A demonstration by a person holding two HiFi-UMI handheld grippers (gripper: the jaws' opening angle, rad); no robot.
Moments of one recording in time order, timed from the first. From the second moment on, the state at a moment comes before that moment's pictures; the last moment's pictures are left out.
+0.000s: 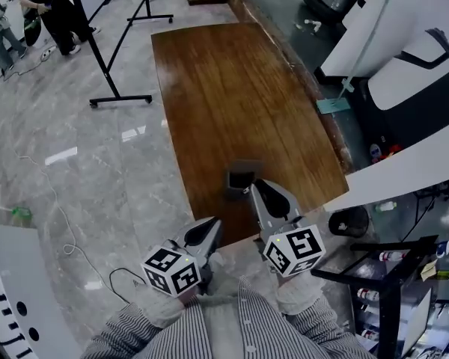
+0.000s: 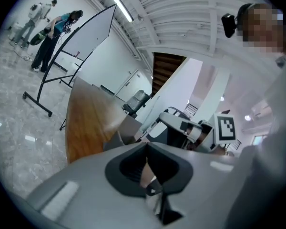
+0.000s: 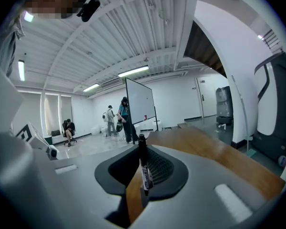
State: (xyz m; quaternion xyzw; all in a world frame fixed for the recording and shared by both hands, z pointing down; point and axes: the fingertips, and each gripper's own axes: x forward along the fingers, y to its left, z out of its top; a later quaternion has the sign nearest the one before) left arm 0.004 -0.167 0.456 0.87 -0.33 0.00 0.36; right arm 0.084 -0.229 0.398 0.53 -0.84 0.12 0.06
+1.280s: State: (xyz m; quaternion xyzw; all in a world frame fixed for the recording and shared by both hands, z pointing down) left arm 0.036 -0.142 0.443 0.90 -0.30 0.04 0.32; right arm 0.094 -0.134 0.421 0.52 -0.83 0.20 0.03
